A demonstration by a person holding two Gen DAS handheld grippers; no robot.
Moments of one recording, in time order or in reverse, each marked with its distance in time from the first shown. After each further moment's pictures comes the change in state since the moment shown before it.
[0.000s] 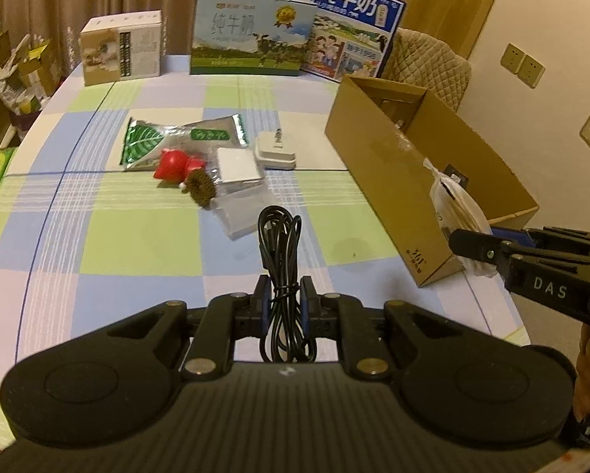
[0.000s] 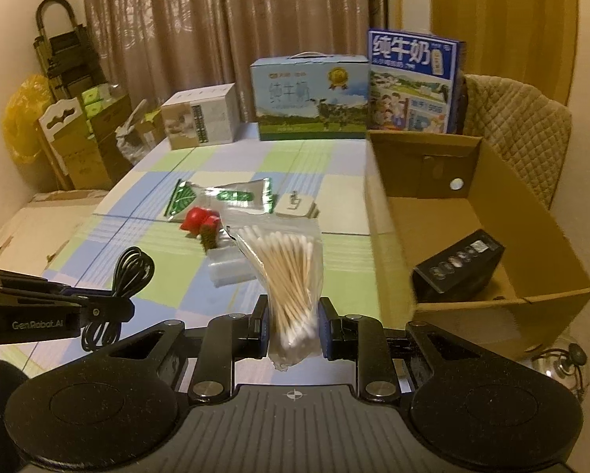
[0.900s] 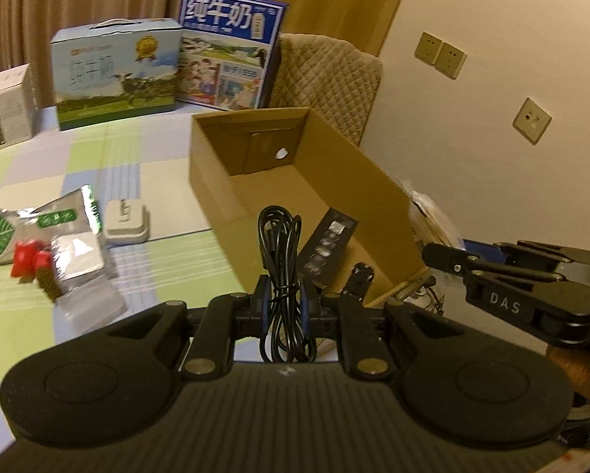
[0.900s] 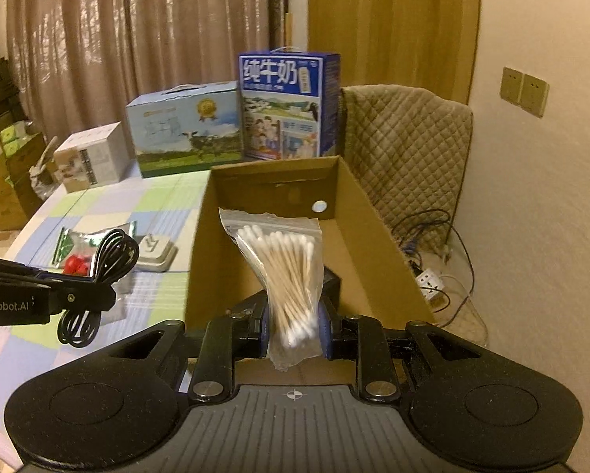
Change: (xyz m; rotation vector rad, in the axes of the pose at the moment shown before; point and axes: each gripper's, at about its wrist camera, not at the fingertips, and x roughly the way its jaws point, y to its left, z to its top) left arm 0.057 -0.137 0.080 0.143 -0.015 -0.189; right arm -0.039 -0.135 0.028 0.098 -0.057 -0.210
